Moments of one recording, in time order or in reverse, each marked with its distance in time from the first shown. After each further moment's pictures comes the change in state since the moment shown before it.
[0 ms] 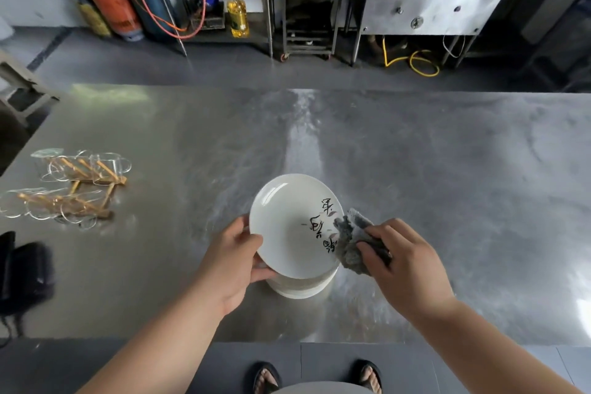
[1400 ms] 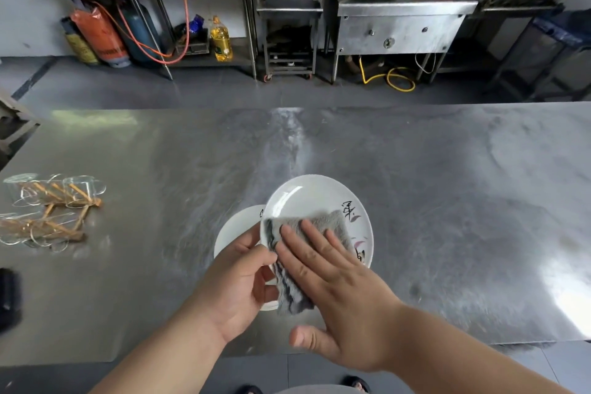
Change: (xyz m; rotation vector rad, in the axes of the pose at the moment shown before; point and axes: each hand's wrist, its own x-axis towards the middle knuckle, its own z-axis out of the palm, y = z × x) left_hand -0.055 0.008 0.079 -0.158 -0.439 0.062; right_hand -0.010 -0.034 -0.057 -0.215 -0.600 -0.503
